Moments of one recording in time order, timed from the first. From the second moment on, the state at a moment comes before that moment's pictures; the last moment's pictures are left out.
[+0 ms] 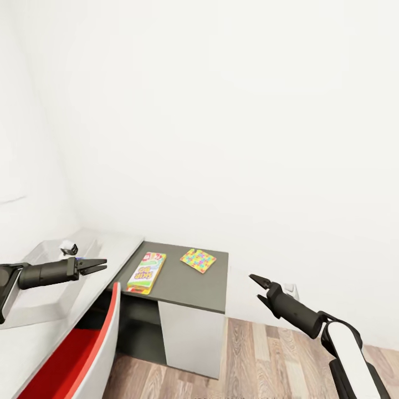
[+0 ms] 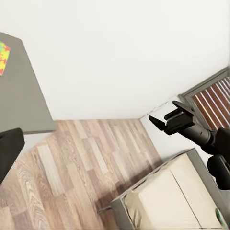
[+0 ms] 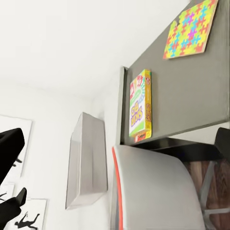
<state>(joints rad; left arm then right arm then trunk) -0.69 0.47 0.23 -0.95 0.04 0.97 -1.57 -0.23 -0.03 -0.21 -1.51 -1.20 0.87 -0.04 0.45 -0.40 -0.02</state>
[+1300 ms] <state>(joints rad) -0.69 0.47 0.23 -0.95 0.04 0.97 -1.57 -0.23 -0.03 -0.26 -1.44 -1.21 0.87 -0.04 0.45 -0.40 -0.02</state>
